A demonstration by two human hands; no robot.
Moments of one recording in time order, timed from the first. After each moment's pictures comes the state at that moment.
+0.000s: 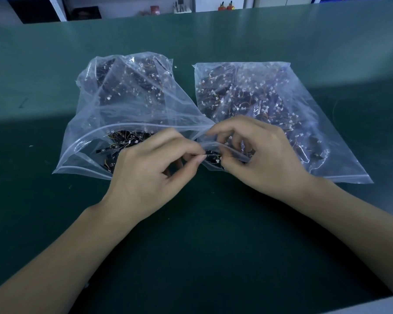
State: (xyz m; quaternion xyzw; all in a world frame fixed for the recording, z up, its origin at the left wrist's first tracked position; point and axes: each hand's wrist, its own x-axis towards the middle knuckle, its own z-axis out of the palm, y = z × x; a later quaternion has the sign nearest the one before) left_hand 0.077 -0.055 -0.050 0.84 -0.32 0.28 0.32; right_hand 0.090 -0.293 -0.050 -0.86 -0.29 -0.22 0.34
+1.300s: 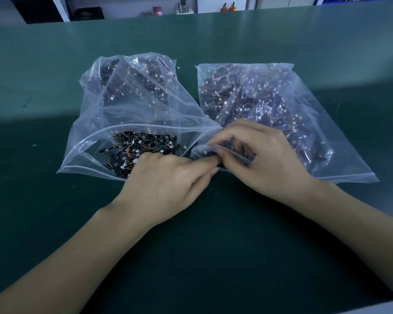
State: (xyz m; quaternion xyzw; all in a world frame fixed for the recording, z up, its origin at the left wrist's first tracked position) left_hand 0.070 -0.068 -0.048 0.88 -0.37 0.29 0.10; right_hand 0.088 -0.288 -0.047 -0.87 -0.30 -0.22 0.34
